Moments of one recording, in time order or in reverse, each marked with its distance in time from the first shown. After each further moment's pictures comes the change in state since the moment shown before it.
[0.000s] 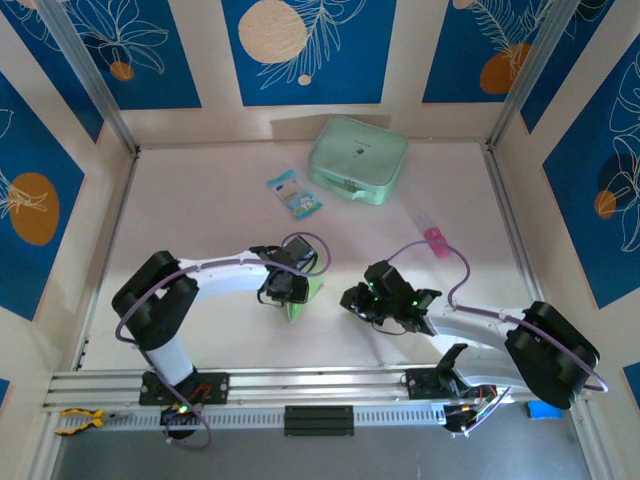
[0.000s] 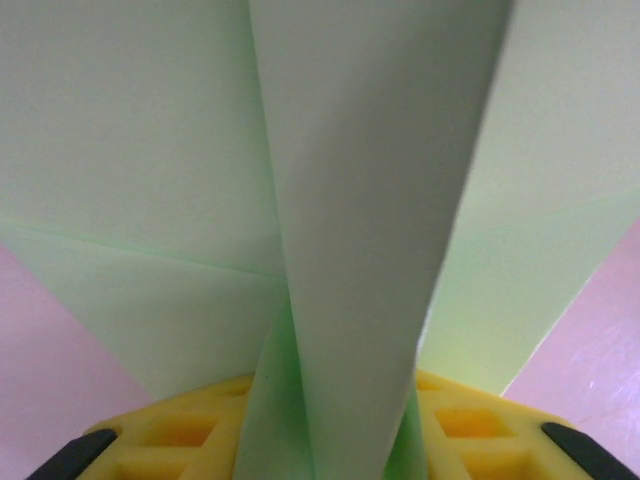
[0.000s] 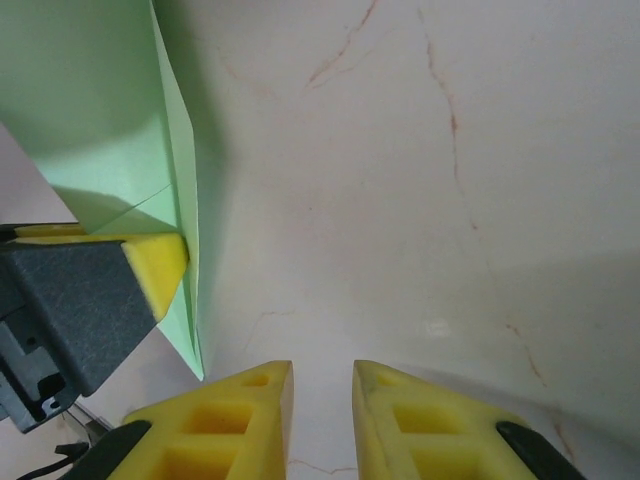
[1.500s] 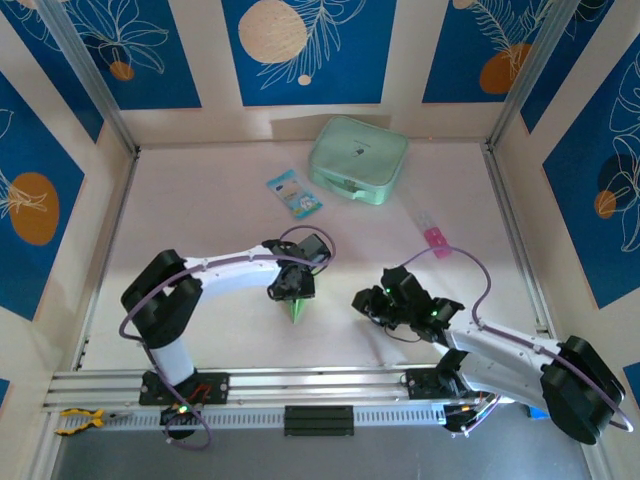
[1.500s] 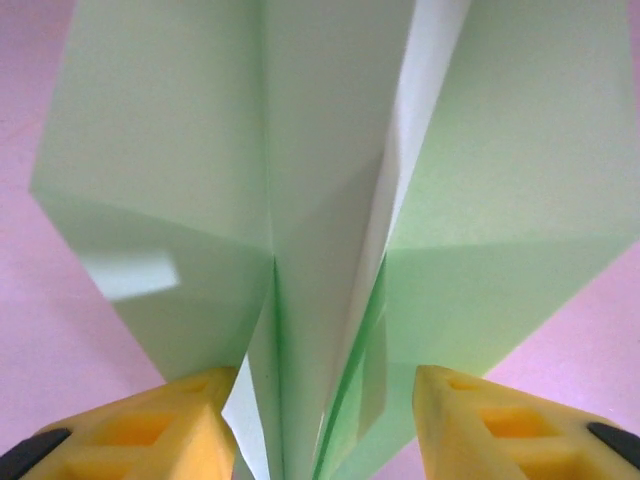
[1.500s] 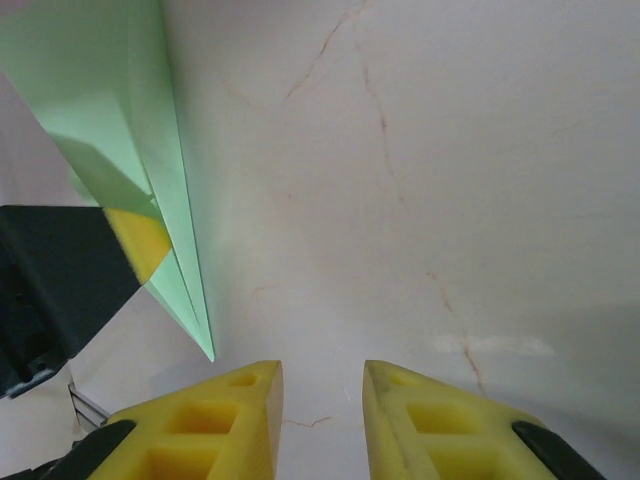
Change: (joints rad) left arm -0.064 0.025 0.142 -0.192 -0.110 -0.294; right arm -0.037 -0.248 -0.066 -0.143 0.026 -0.005
